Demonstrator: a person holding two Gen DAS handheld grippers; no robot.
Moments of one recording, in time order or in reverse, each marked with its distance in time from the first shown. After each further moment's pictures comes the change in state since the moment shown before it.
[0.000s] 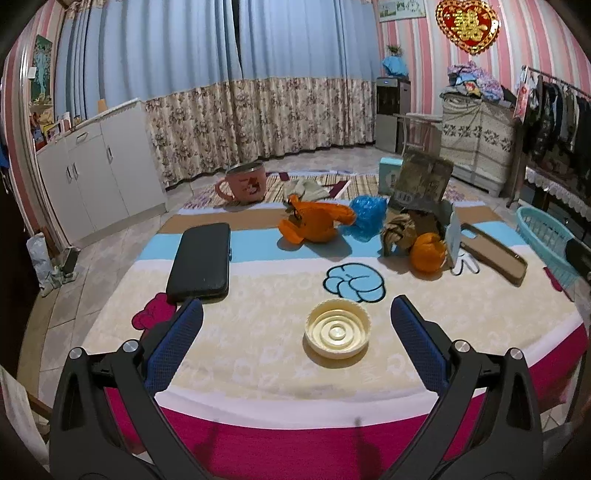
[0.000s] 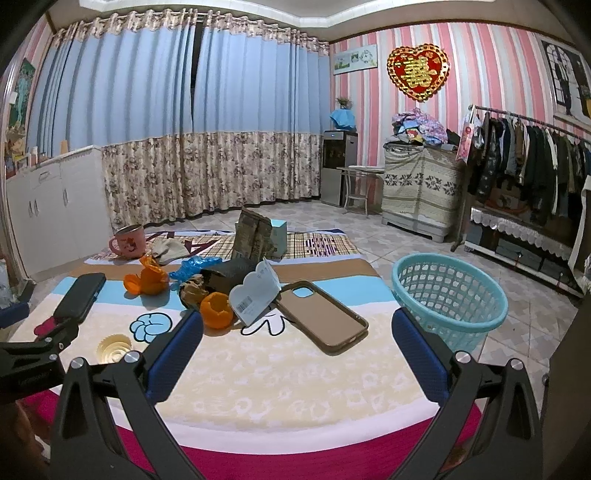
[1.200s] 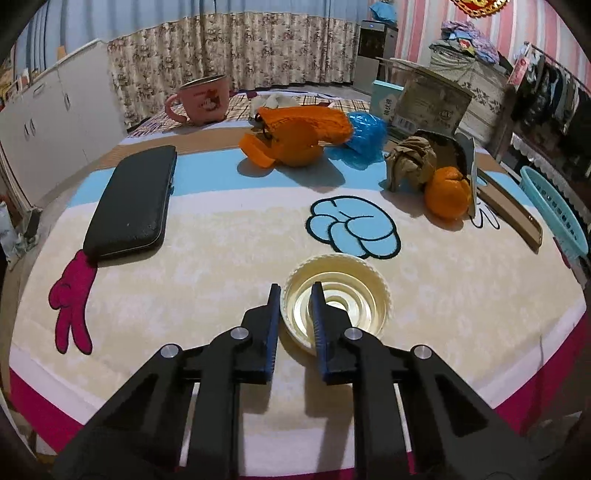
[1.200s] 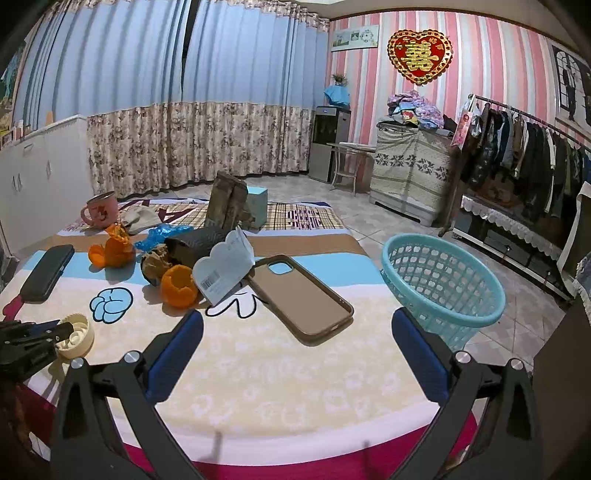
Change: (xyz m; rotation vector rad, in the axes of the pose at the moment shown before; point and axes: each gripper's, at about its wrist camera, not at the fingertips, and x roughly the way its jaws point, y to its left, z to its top) left arm 0.083 -0.007 -0.007 -0.011 0.259 -0.142; right arm 0.041 -0.007 -0.011 -0.037 0.103 -0.070
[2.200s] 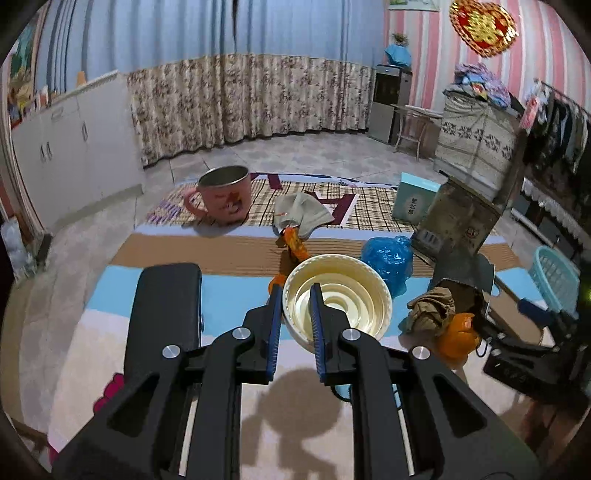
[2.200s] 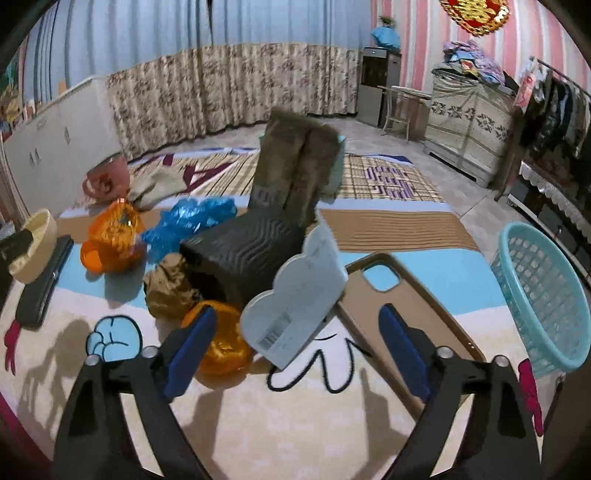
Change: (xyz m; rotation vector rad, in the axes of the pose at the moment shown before) left arm -0.012 0.024 0.106 -0.065 -0.174 0.040; right arm 0.134 0.078 0.034 -0.075 0.264 0.153
